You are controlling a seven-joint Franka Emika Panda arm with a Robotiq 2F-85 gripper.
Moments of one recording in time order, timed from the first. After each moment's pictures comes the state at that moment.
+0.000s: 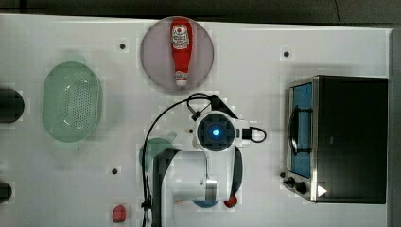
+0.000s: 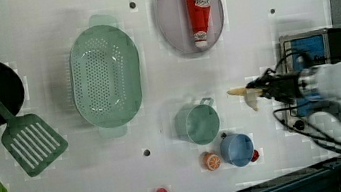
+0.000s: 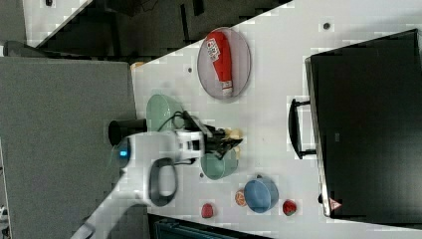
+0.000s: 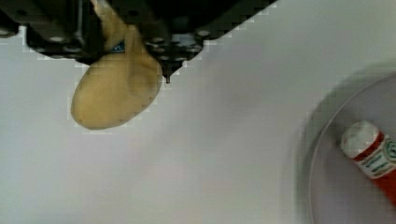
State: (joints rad) arm -0.01 0.07 -0.02 -2.45 -0.02 0.93 0.02
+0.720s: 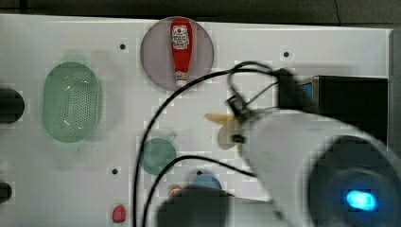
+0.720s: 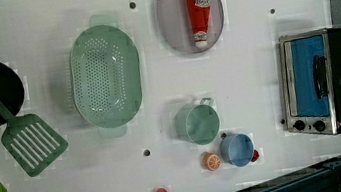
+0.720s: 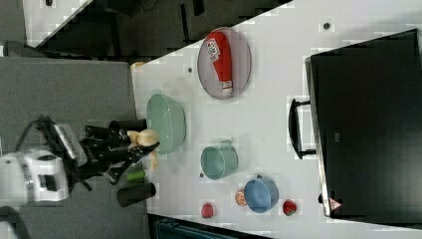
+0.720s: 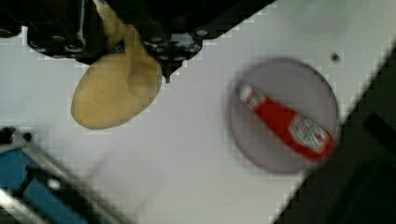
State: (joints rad) arm -0.01 -0.28 -0.14 -1.94 -0.02 0.24 0.01
